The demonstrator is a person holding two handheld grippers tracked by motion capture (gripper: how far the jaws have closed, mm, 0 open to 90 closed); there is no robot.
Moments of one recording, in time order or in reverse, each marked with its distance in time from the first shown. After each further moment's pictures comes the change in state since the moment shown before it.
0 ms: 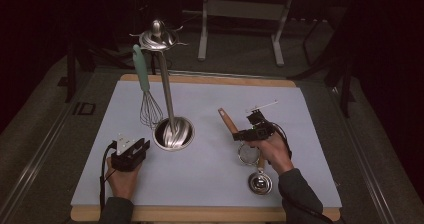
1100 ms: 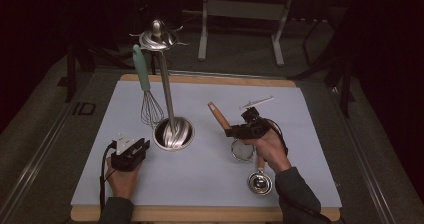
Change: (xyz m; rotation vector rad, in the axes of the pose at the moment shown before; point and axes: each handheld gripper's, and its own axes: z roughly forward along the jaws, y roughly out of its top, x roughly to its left) left arm 0.001 0.000 0.000 0.001 -0.001 -0.005; right arm 0.030 0.014 -0.013 -0.081 0.048 -0.132
